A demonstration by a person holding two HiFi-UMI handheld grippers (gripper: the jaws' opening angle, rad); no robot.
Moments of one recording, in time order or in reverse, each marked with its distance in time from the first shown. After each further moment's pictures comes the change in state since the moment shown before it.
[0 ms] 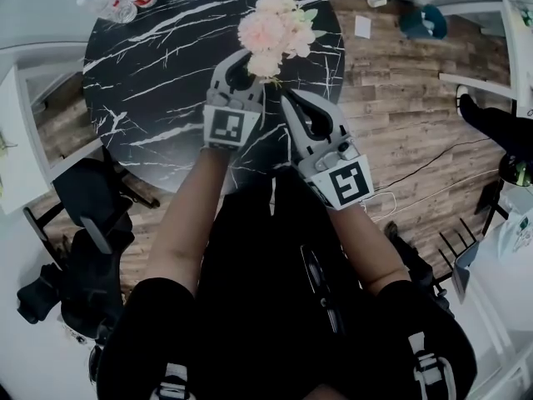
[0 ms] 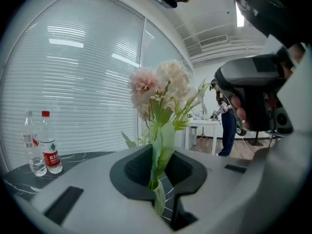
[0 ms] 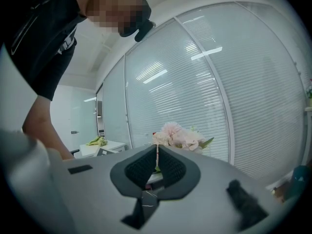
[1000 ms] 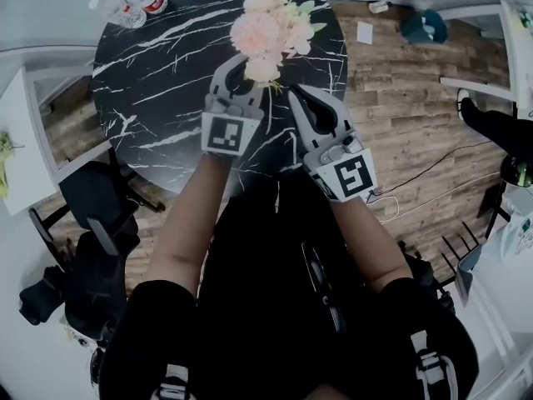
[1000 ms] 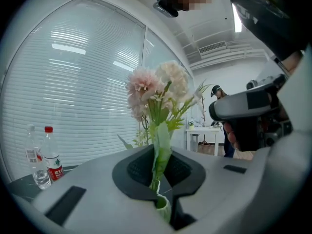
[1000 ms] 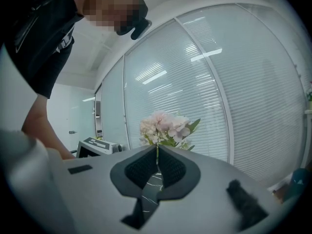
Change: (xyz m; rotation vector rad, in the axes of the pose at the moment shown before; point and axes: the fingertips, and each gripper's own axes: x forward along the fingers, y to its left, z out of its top) left arm -0.015 0.013 0.050 -0.042 -0.082 0.018; right arm 0.010 -0.007 0.014 -0.005 -0.018 -0.013
